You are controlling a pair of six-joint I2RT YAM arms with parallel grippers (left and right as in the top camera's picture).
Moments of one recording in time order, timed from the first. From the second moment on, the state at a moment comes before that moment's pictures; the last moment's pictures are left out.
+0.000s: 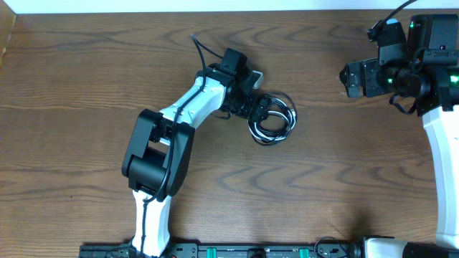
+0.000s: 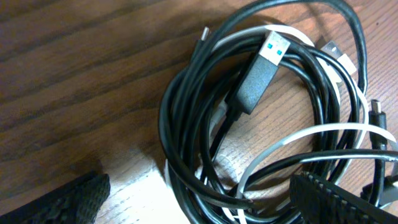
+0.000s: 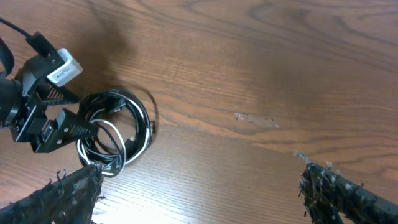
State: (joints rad) left arm -0.43 2.14 1.51 -0.65 0.41 -0.02; right arm 0.00 1.49 1.61 -1.06 -0.18 -0.15
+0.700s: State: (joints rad) left arm -0.43 2.14 1.52 -0.63 0.38 -0.05; right arm 0.00 1.49 1.61 -1.07 -0.18 -0.15
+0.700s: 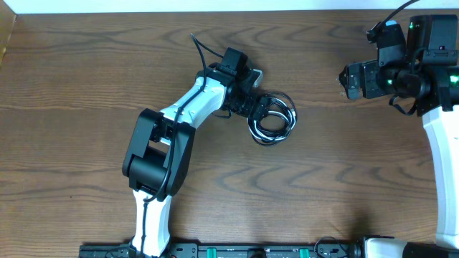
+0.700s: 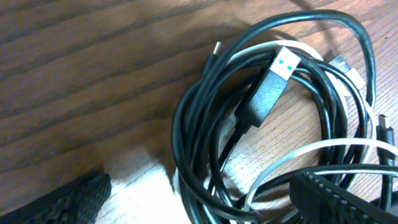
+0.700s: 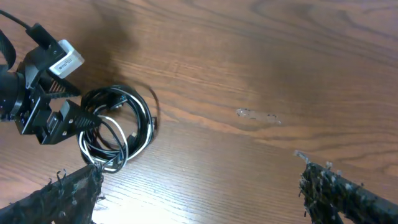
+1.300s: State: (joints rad) left arm -0.47 2.17 1.55 -0.63 0.32 -0.06; right arm 0.02 1.49 1.61 -1.07 -0.19 -0.15
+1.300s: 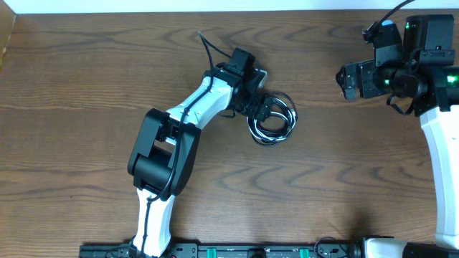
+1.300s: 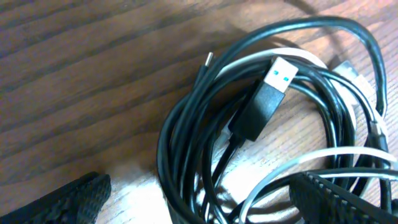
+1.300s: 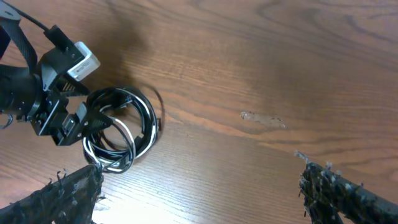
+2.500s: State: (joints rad) left arm -0.47 2.22 1.62 -0.75 0.20 -0.08; right arm 0.02 1.49 1.61 -1.06 -0.19 -0.15
